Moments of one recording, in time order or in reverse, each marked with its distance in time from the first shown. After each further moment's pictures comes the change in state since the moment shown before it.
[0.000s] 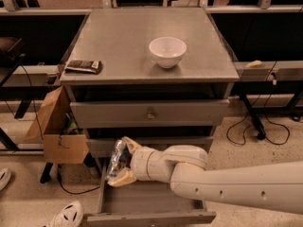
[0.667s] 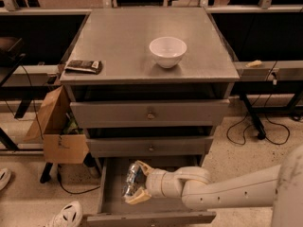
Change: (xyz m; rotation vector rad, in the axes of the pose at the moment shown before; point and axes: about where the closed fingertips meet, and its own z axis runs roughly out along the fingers) arm 0.157 0.043 0.041 -0.086 -0.026 0.094
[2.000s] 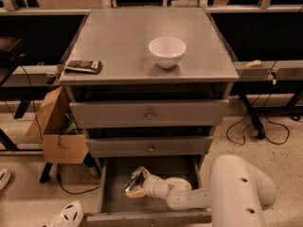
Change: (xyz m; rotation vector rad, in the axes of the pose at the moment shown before) arm 0.197 -0.046 0.149 0.141 -0.007 0.225
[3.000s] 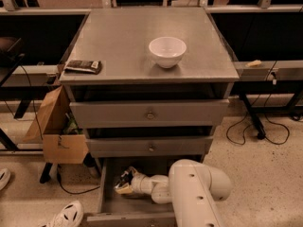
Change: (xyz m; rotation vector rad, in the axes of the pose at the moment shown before) arm 0.044 -0.006 0.111 -0.022 0.005 0.063
